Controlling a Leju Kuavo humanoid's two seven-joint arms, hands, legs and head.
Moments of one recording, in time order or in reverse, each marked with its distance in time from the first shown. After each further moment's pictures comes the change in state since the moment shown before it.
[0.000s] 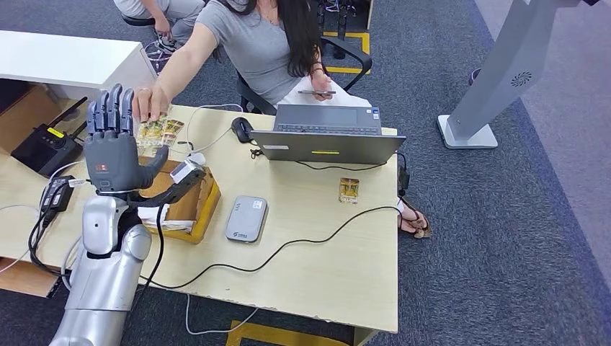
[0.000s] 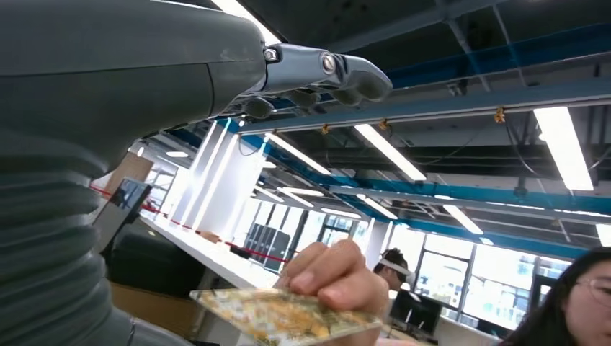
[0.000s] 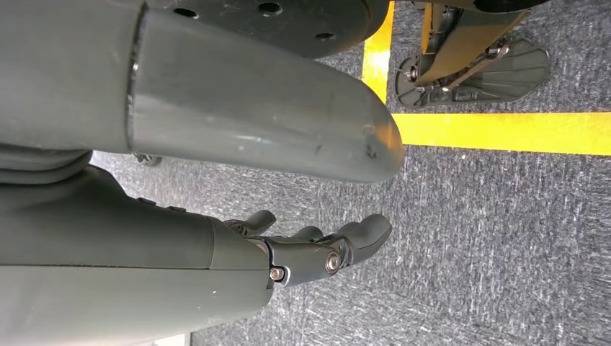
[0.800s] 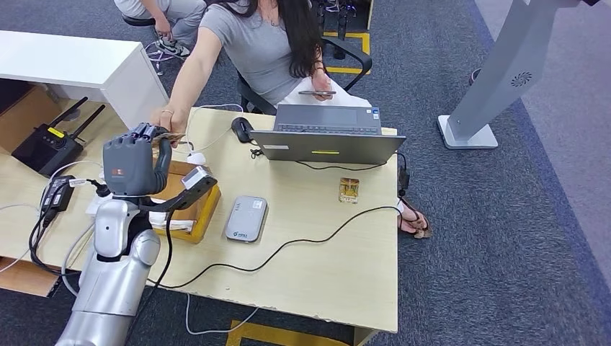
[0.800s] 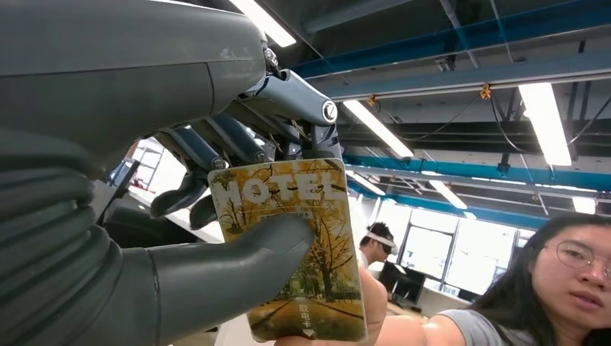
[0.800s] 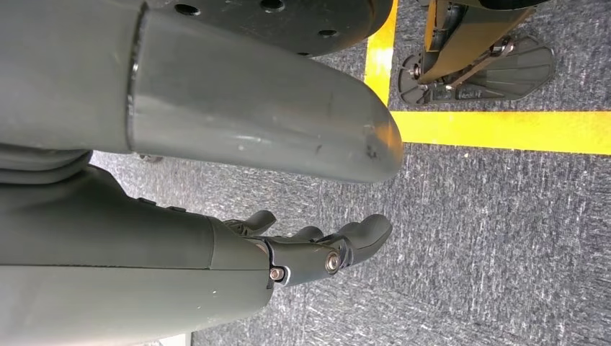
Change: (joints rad) left arm 0.012 0.000 -0.055 0.019 0.043 -0.018 0.010; right arm 0.000 -0.001 0.000 0.000 0.012 0.001 0.006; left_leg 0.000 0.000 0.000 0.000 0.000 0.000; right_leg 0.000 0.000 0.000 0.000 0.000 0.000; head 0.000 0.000
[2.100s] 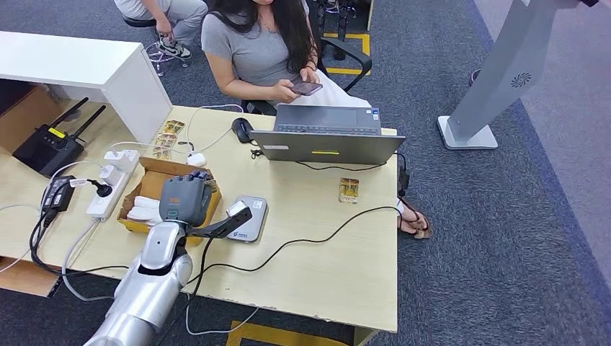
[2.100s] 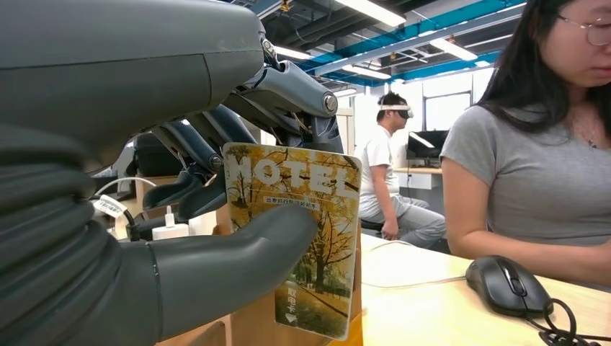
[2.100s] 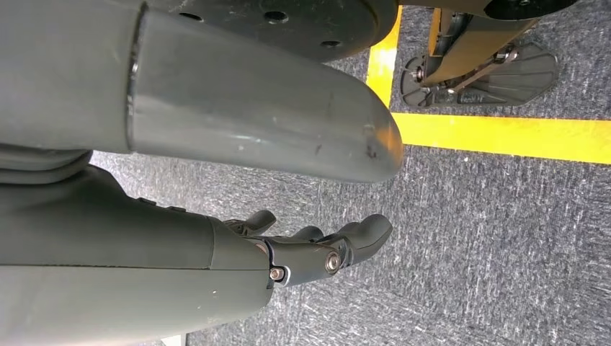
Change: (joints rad) left arm -0.007 -0.062 -0.087 0.360 -0.146 -0.114 0.121; right arm -0.002 0.000 0.000 0.006 0.028 0.008 0.000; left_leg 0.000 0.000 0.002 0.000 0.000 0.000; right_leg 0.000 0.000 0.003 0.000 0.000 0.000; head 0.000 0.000
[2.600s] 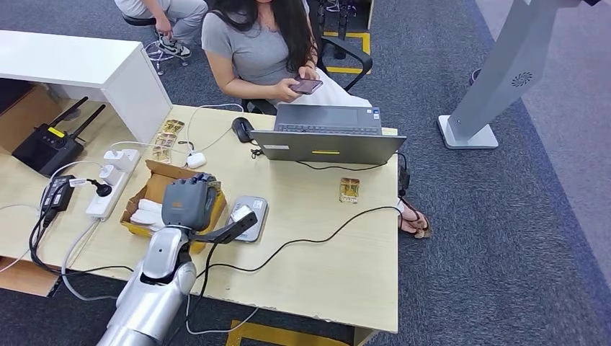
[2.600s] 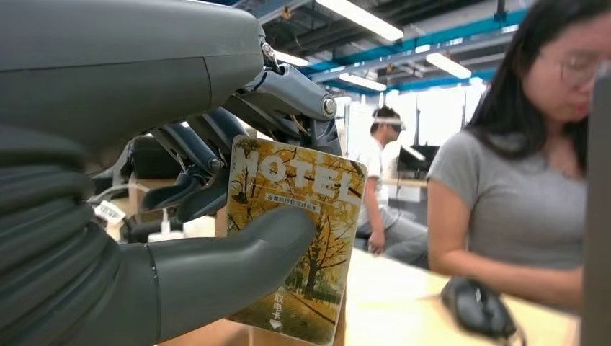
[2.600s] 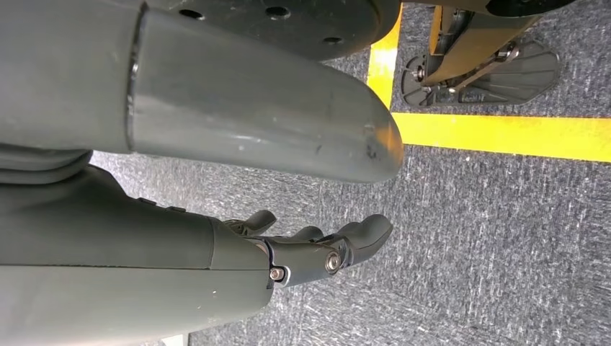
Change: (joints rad) left arm 0.070 -0.016 -0.032 -0.157 -0.001 0.029 -0.022; right arm 0.000 0.000 -0.016 0.002 0.006 -0.002 -0.006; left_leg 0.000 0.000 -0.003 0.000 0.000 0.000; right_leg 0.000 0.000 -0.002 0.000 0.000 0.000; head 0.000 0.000
